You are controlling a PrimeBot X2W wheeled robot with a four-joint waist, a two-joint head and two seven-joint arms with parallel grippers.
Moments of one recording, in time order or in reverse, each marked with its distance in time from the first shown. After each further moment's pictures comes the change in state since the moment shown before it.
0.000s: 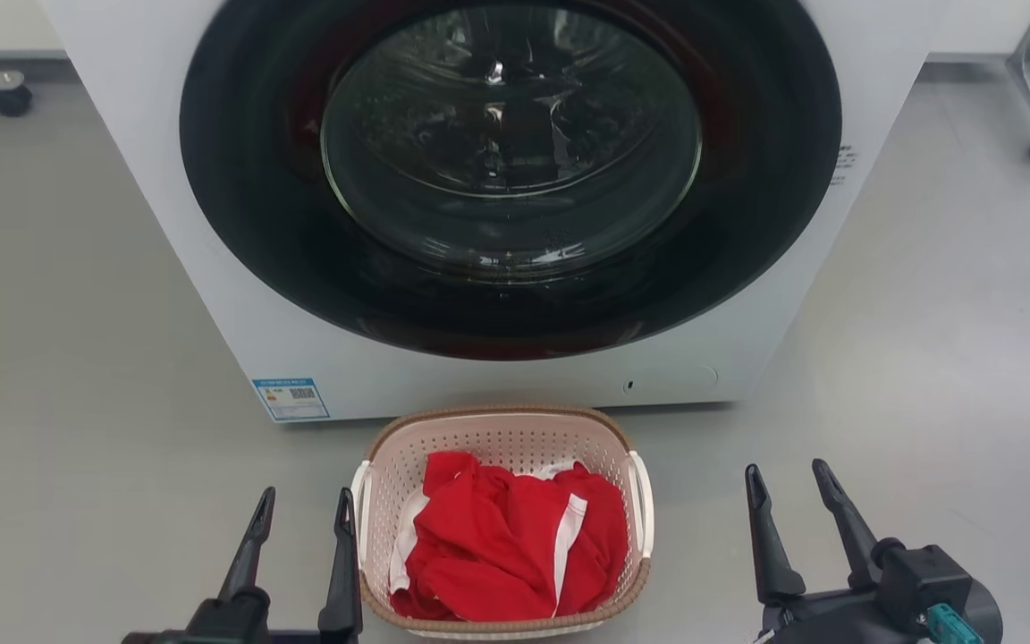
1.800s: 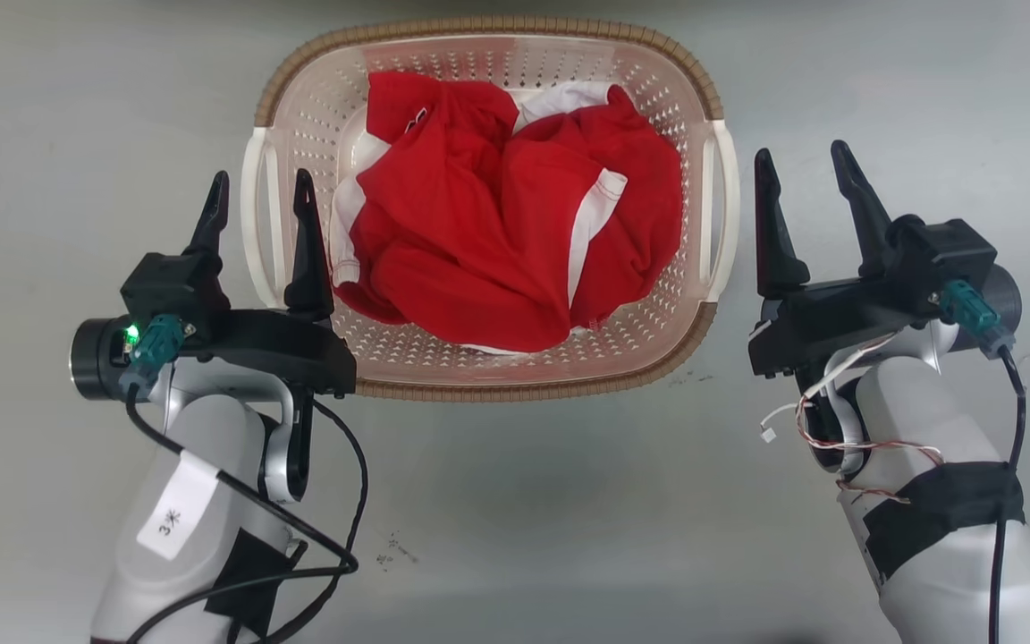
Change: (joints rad) left arm -0.685 -0.028 0.049 0.433 -0.099 -0.028 -0.003; right arm -0.646 -0.004 -0.023 0.349 -0.026 0.028 -0.007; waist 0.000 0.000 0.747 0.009
